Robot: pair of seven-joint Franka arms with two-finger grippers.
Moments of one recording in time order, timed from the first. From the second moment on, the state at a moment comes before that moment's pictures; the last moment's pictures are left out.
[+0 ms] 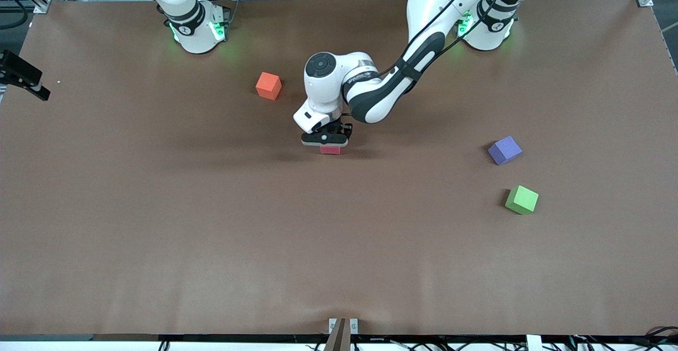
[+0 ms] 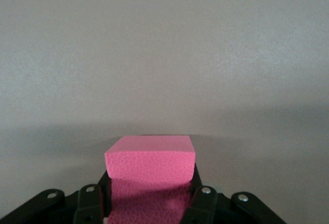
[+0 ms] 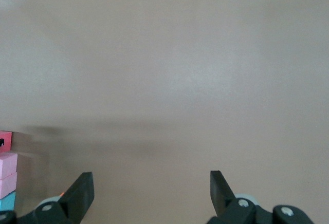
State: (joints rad) left arm -0.60 0.77 -0.41 -1.57 0.52 2.31 -1.18; right arm -0.03 -0.06 -0.07 -1.56 0.02 1.57 -0.14
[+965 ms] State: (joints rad) left arm -0.62 0.78 -0.41 -1.57 0.52 2.31 -1.21; right arm 0.04 -0.01 -0.05 -1.56 0.02 1.61 -0.14
